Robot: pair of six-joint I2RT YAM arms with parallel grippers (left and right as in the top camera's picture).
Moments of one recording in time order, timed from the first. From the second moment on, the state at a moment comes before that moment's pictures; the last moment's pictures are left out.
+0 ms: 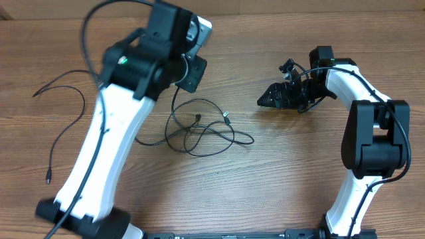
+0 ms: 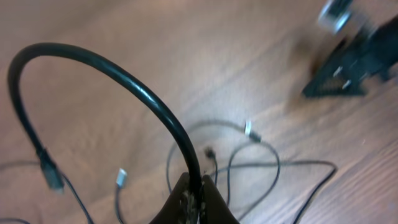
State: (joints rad) left arm -0.43 1.72 2.00 -1.30 -0.01 0.07; right arm -0.01 2.12 1.48 -0.90 -0.75 -0.23
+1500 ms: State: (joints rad) left arm -0.67 1.93 1.58 -1.36 0.45 0.74; right arm -0.01 2.12 1.48 -0.90 -0.75 -0.23
